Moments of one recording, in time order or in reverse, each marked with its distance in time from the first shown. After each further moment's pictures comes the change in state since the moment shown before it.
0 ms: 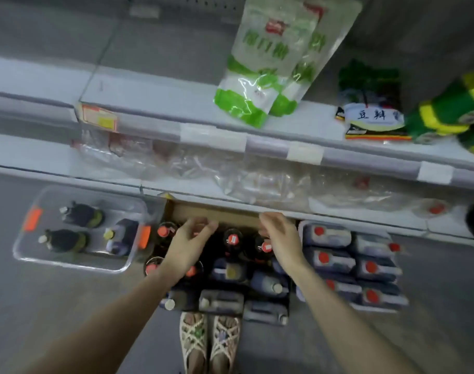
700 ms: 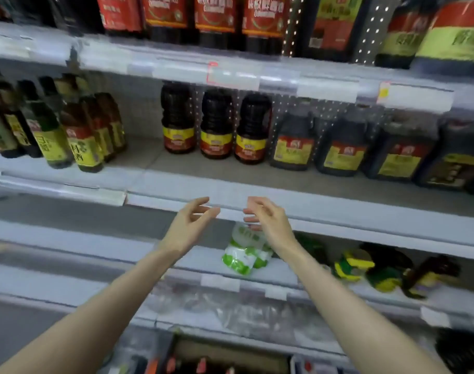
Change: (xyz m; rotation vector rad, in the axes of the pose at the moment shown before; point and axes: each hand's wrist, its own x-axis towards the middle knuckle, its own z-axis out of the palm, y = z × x) left_hand -0.205 0.377 -0.113 0.013 0.102 0.687; right_hand -0.181 -0.412 -0.038 0.001 -0.081 -0.624
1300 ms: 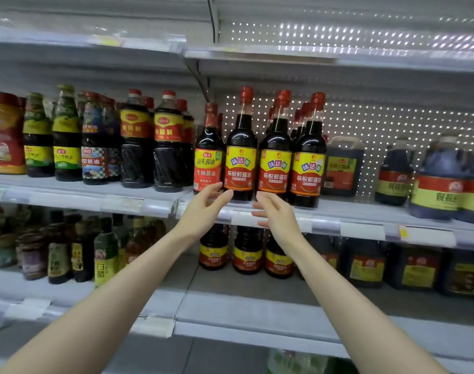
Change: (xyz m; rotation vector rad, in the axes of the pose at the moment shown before) left_hand 0.069 0.210 -0.189 0.038 0.066 0.510; right_hand 0.060 -0.253 0.109 -0.038 0.130 -0.426
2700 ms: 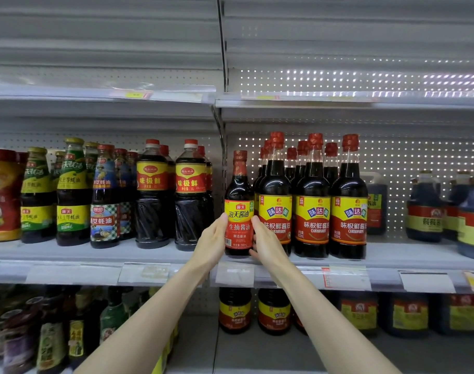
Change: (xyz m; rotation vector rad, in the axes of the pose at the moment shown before) left_hand 0.098 -0.039 -0.064 -0.180 -0.116 -0.033; right_hand 0.095 -0.019 0.114 0.112 0.006 0.106
